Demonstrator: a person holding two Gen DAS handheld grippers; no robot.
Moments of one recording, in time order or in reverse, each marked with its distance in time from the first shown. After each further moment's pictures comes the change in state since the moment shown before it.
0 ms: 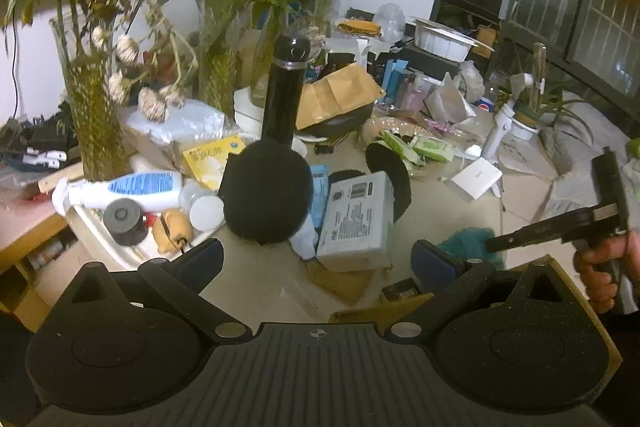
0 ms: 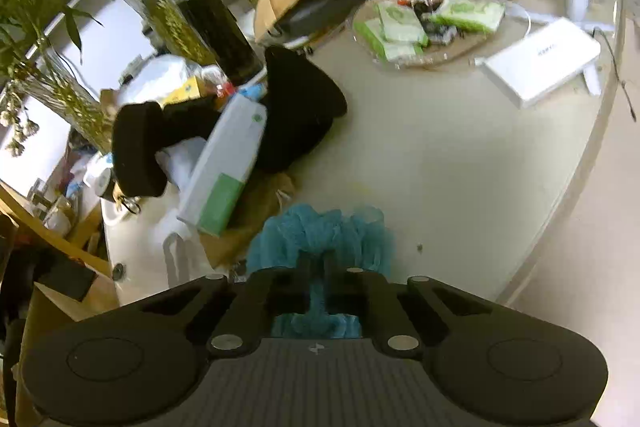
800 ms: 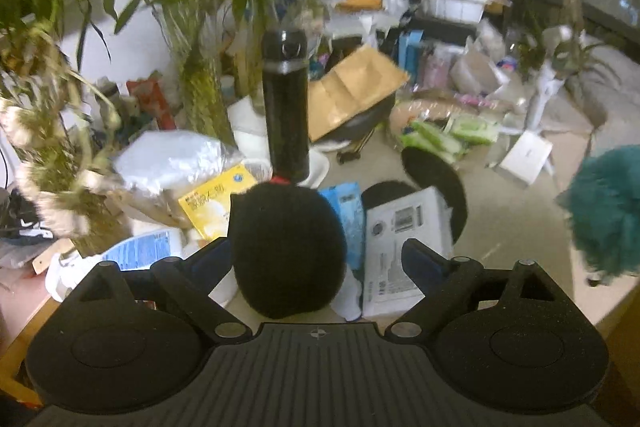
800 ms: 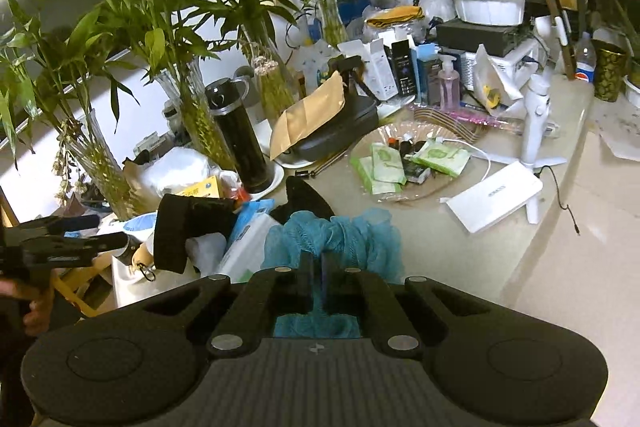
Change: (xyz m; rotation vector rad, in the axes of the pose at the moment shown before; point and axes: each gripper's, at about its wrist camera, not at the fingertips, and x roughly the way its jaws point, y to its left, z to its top) left arm 0.106 -0.006 0.044 0.175 0.068 0.093; right arm -0.118 0.030 0.007 -0.115 -0.306 -0.074
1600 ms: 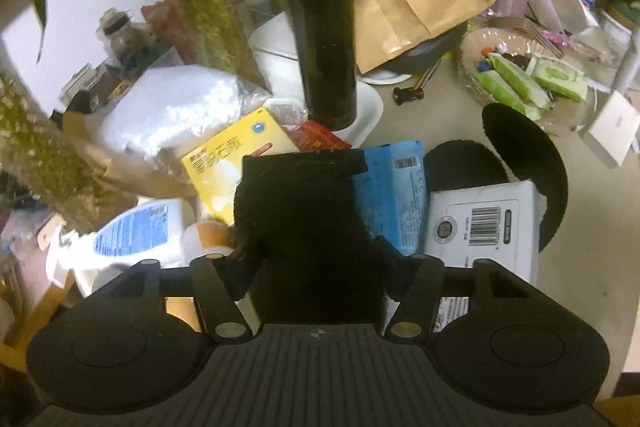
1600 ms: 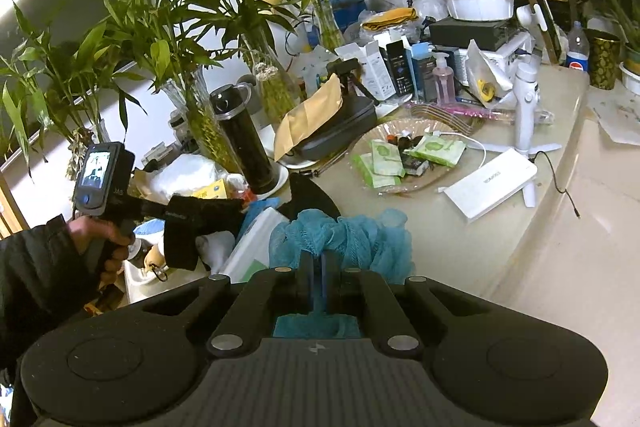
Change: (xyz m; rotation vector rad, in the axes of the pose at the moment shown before) left arm 0.099 0.002 0.037 -0.049 0.289 0.160; right arm -0.024 -0.008 -0.021 0.041 -0.026 0.028
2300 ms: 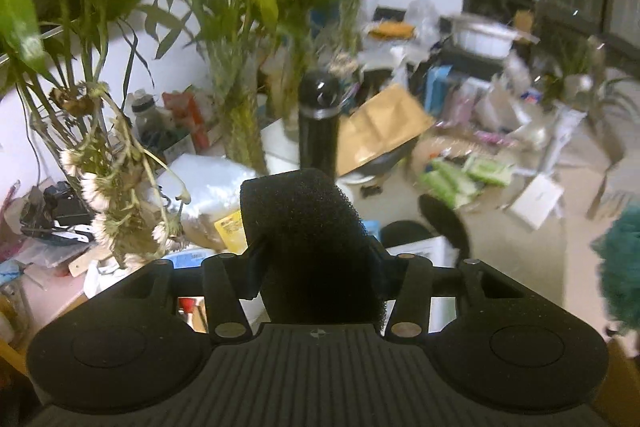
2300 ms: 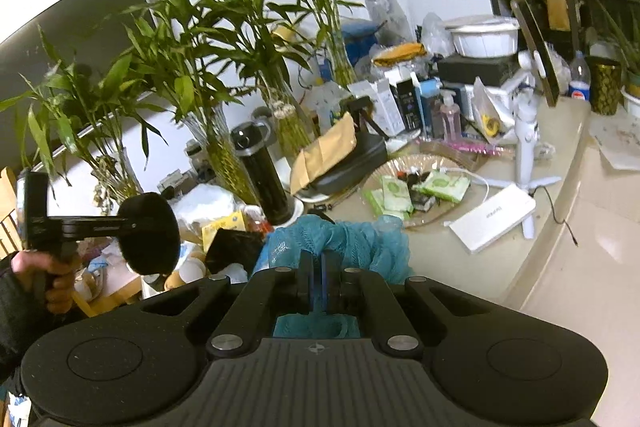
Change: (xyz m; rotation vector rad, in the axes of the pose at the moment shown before) left arm -0.145 0.031 -0.035 -0.054 -0.322 -0.136; right arm -0.043 0.016 0.017 -0.018 -0.092 0.029
